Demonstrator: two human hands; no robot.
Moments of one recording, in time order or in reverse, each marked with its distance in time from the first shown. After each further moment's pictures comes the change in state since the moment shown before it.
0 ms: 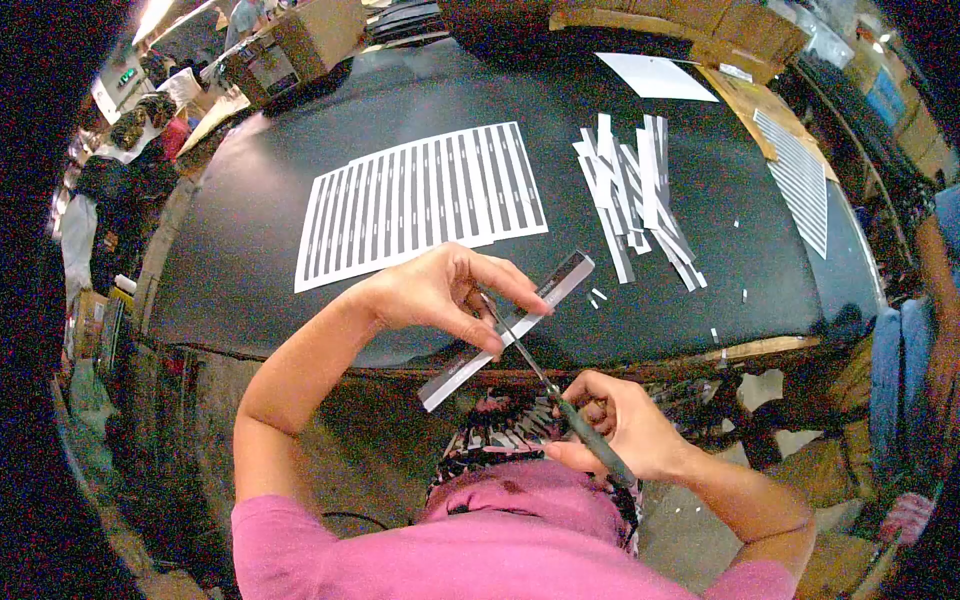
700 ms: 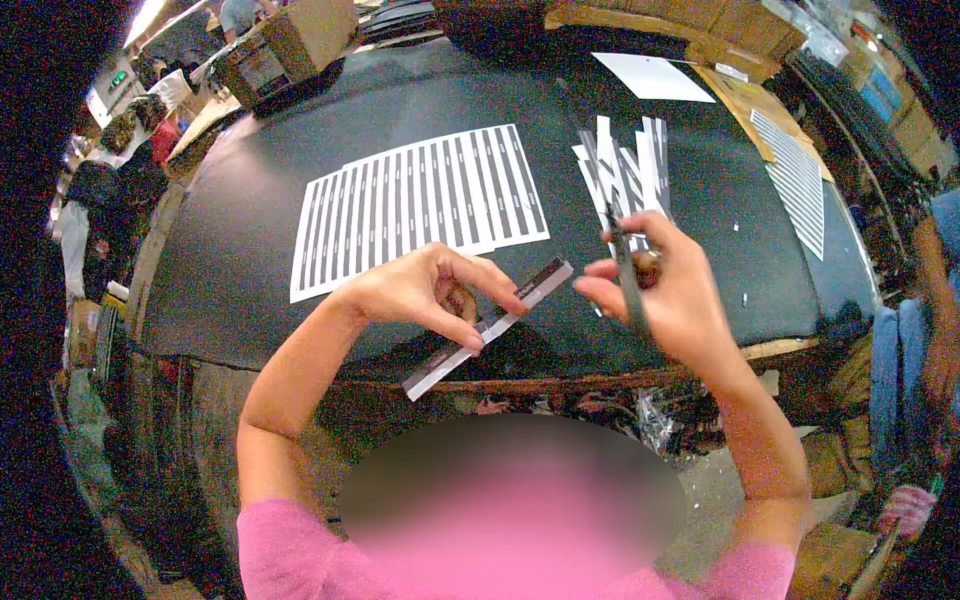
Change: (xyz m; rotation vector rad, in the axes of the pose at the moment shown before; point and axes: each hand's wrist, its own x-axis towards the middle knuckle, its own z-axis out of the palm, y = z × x) left_hand -0.009 -0.010 -0.026 -0.033 -0.015 0.003; right_hand 0.057 -0.058 -0.046 -0.167 0.520 -0.451
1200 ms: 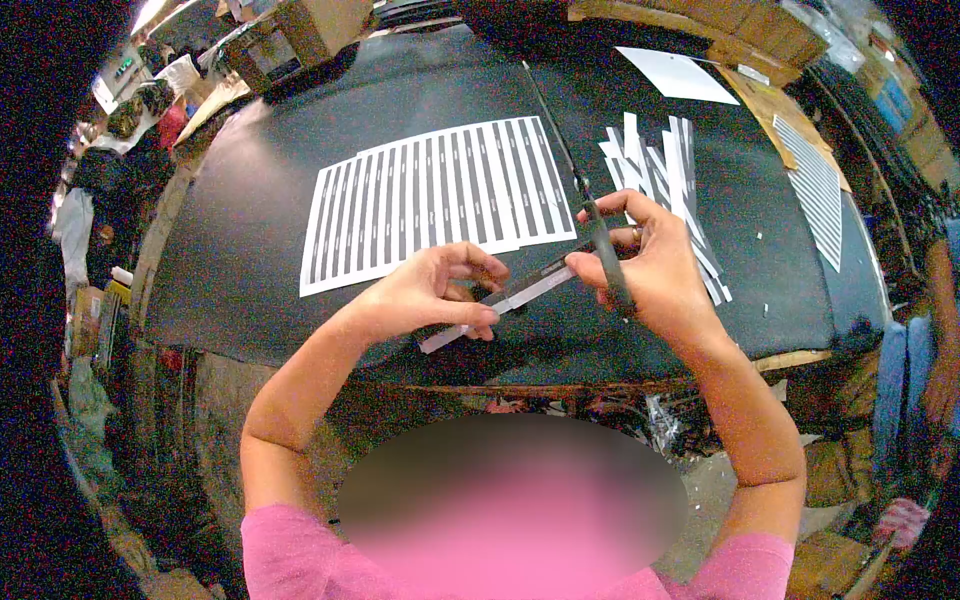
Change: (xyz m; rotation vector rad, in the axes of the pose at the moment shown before) left_hand -0.025 -0.016 0.007 -0.083 0.383 -0.083; right_hand 0.034 -0.003 0.030 0.058 -0.096 0.084
